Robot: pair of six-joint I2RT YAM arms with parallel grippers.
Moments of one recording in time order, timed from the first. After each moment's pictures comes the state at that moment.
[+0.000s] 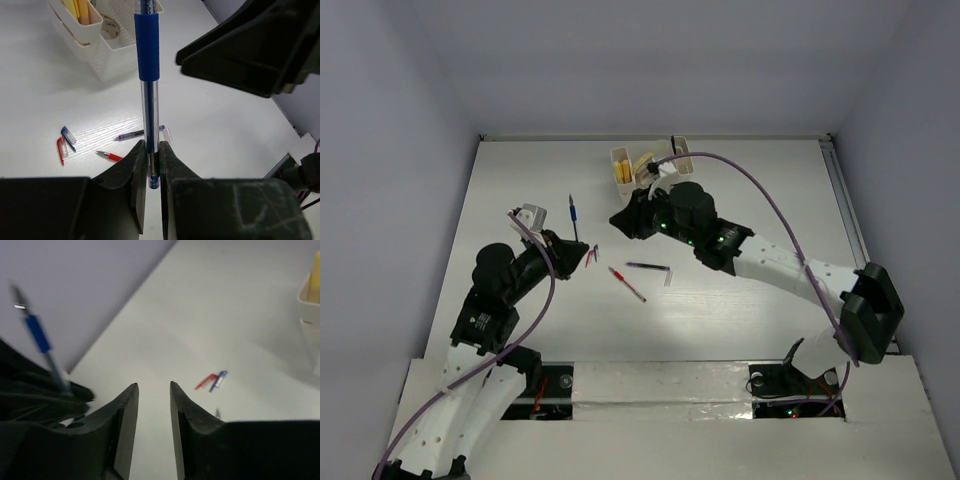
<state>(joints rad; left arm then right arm) -0.31 0.53 0.62 -0.26 0.34 -0.39 0.89 1.46 1.16 0.16 -0.09 0.51</state>
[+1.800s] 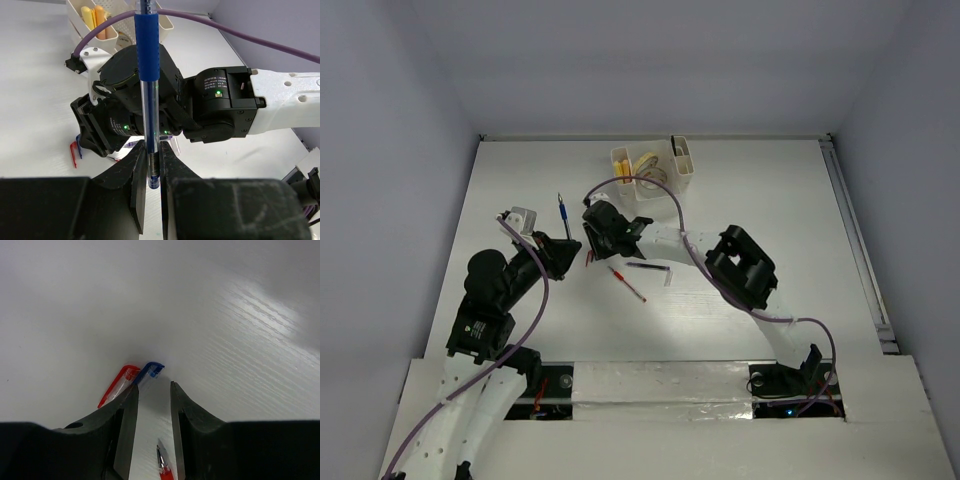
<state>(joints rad) -0.27 0.47 0.62 -0.28 0.32 -0.39 0.96 2.27 1.76 -0.30 0.20 0.42</state>
